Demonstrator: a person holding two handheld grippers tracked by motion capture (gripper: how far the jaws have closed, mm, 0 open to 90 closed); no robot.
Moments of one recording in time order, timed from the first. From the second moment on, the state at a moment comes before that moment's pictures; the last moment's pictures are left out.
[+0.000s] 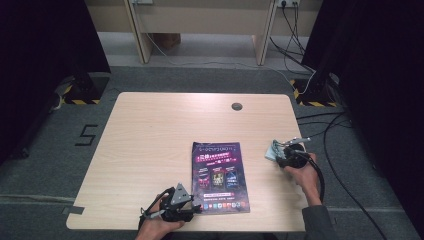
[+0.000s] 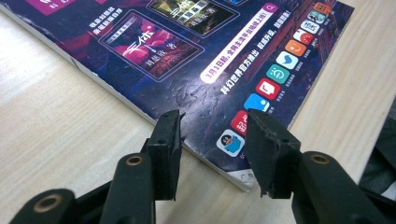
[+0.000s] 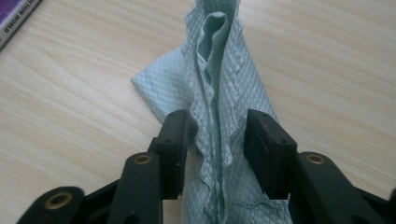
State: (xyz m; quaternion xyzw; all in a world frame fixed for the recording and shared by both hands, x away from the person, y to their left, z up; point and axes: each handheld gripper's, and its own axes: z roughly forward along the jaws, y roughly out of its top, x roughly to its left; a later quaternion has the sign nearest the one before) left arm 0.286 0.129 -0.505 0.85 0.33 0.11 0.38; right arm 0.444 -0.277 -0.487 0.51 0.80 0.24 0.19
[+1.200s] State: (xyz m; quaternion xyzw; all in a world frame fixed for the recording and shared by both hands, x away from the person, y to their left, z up) left arm 0.325 0.129 -0.509 0.84 0.37 0.10 0.39; right arm 0.433 -0.226 -0.452 0.43 0.82 0.32 0.21
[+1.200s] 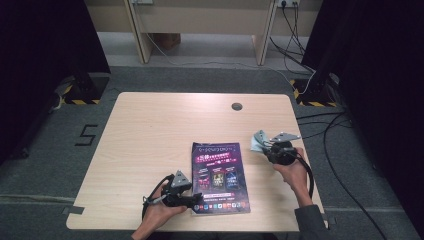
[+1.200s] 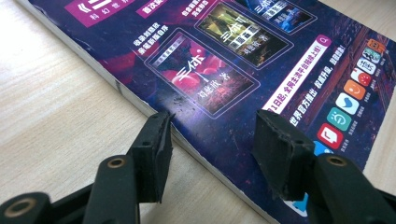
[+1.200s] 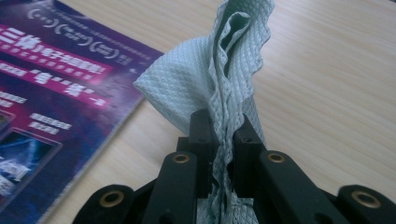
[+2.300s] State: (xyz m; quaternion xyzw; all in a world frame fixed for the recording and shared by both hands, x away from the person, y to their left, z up) left arm 0.321 0.120 -0.511 0.84 0.35 0.07 0.40; right arm 0.450 -0.139 -0.488 0.36 0.87 0.27 0.20
